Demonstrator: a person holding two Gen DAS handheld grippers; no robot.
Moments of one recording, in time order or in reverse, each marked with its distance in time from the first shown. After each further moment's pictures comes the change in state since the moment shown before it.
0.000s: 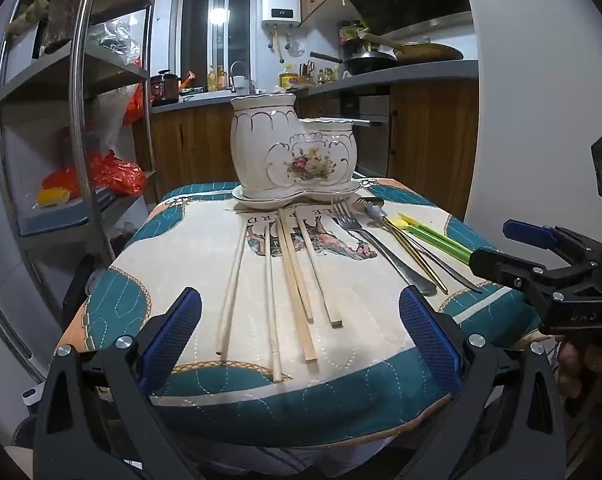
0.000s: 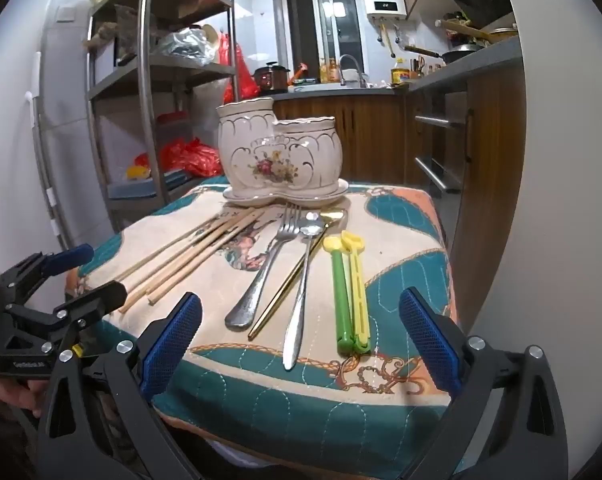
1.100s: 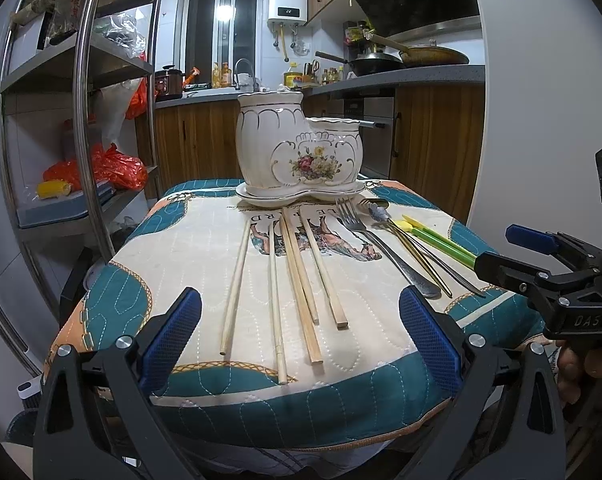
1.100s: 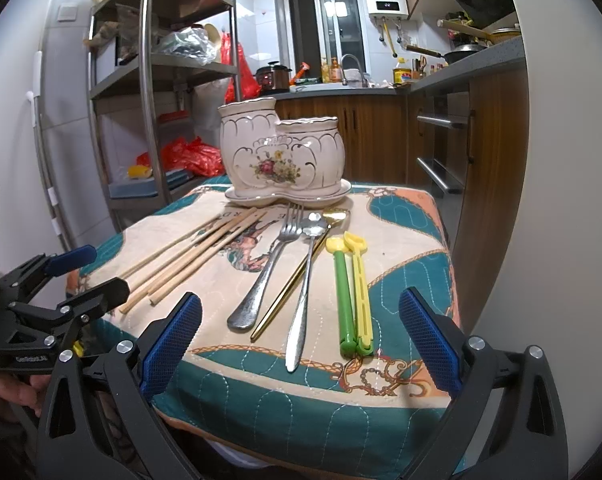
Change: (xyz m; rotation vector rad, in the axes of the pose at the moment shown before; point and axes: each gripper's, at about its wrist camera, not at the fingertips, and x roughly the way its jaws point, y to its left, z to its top) left arm 0.001 0.005 0.000 -0.030 -0.010 -0.010; right arm 0.002 0.002 0.000 0.004 0.002 0.003
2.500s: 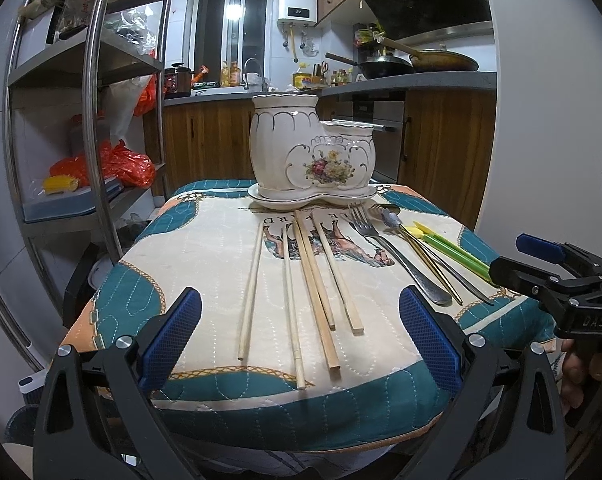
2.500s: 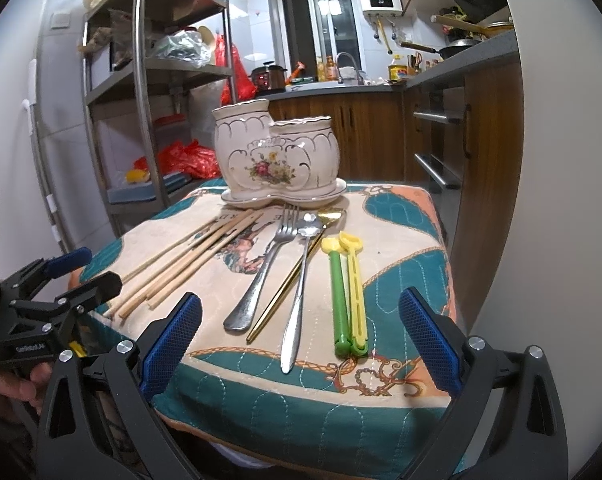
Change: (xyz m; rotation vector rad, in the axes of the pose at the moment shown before) left arm -0.001 0.008 0.002 -0.025 -0.001 0.022; right arm -0.003 -0.009 0.005 0.029 0.003 0.007
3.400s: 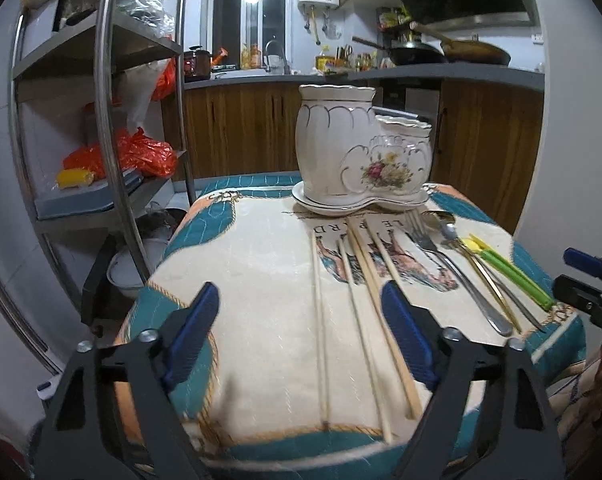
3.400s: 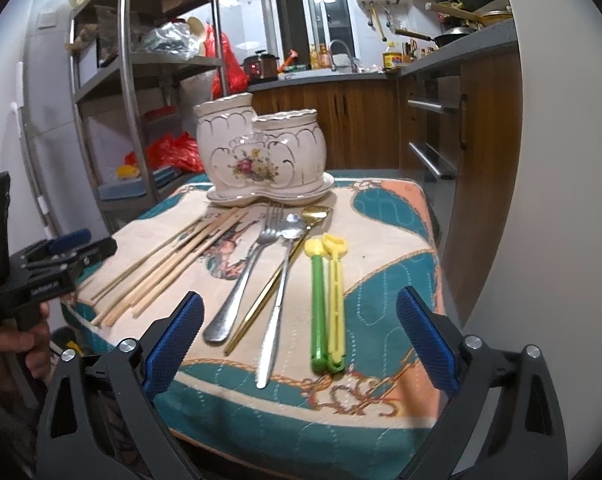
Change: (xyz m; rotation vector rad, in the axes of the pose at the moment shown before) left arm 0.037 0.042 0.033 -0.001 0.085 0.079; right arm 0.012 -0.017 0.015 0.014 0.071 -0.027
